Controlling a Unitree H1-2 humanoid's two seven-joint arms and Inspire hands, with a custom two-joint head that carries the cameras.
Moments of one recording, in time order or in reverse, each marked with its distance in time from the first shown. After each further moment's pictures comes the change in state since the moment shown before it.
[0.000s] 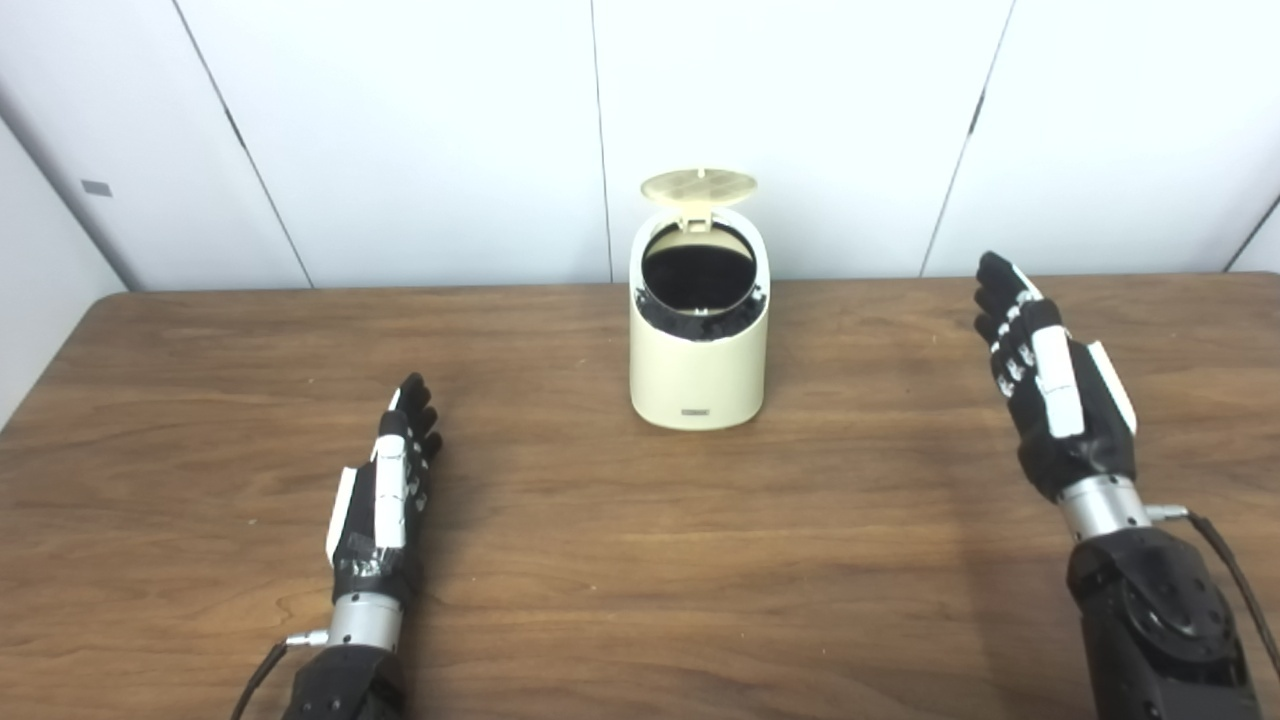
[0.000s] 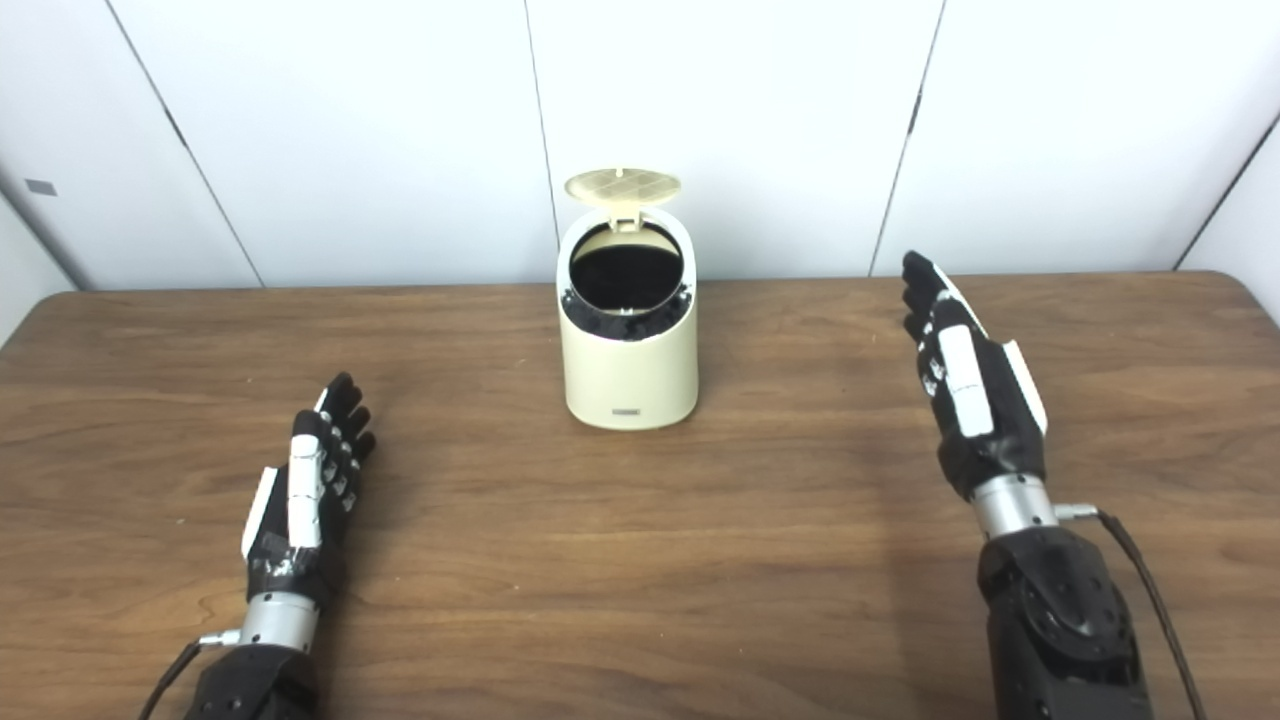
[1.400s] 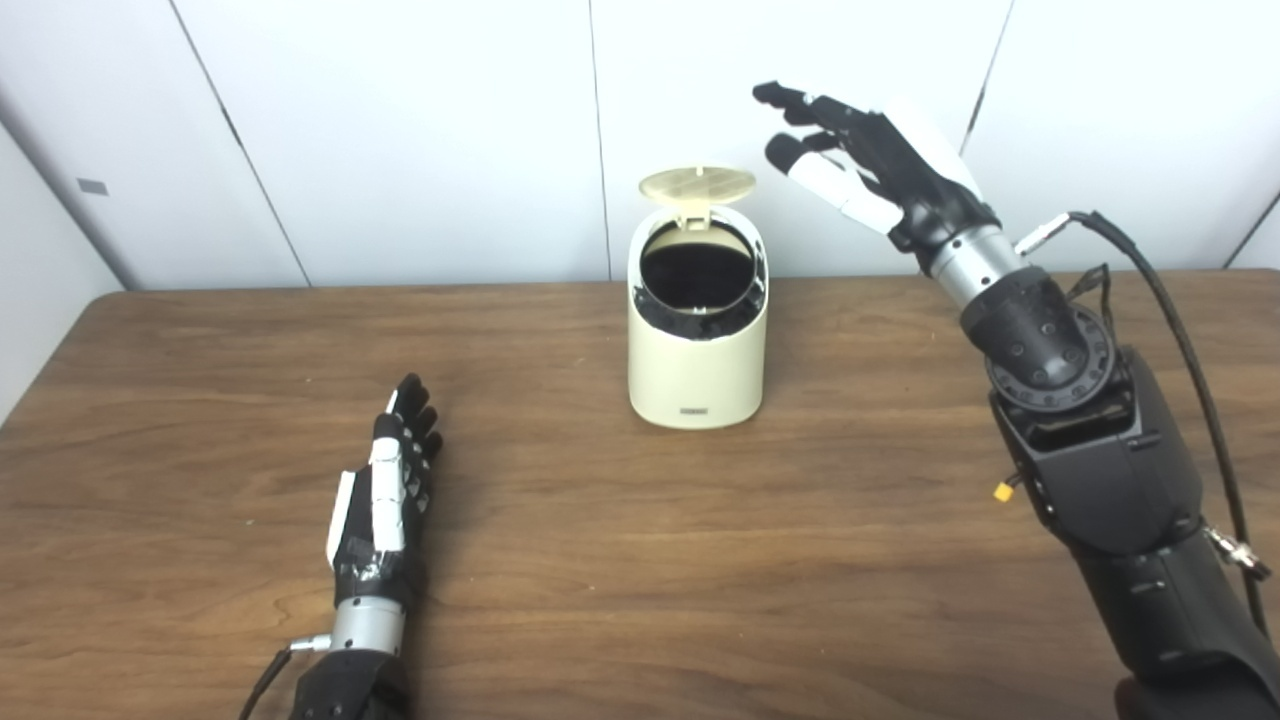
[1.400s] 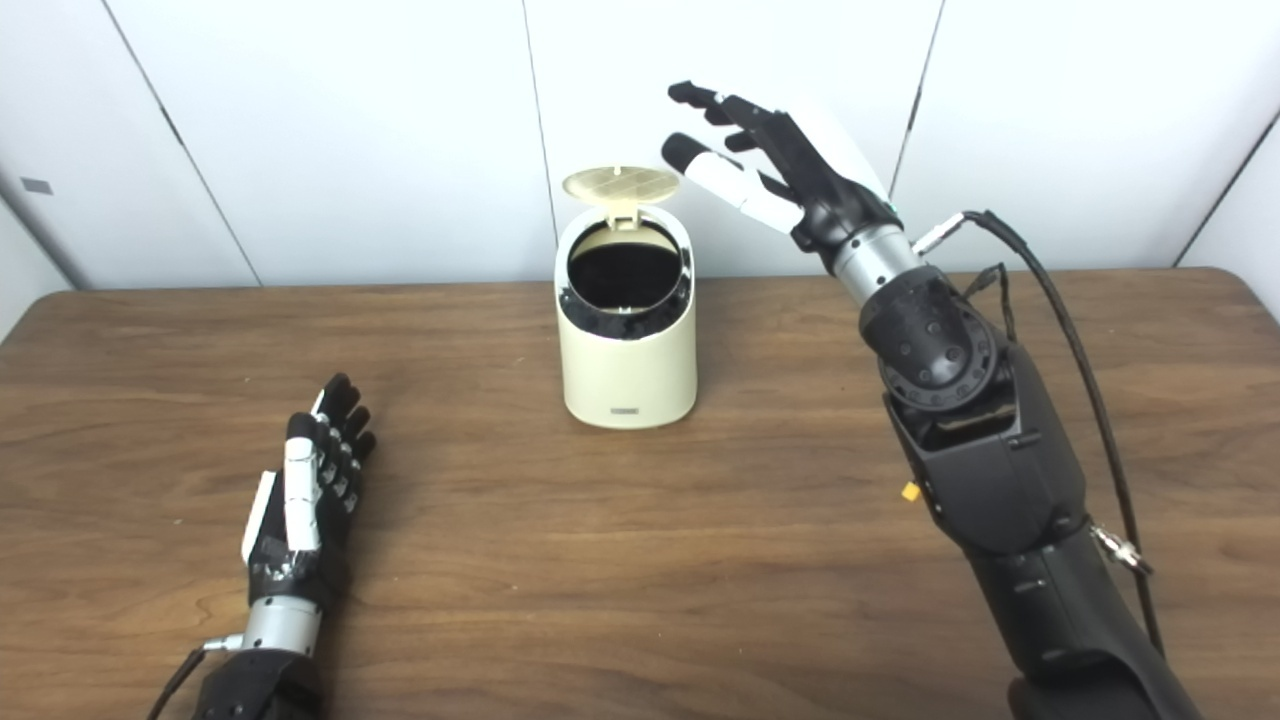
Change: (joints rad) left arm 0.003 -0.013 -0.005 0.013 -0.029 -0.027 -0.001; right arm -0.447 -0.110 0.344 -0.051 -0.554 0.244 0.108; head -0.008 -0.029
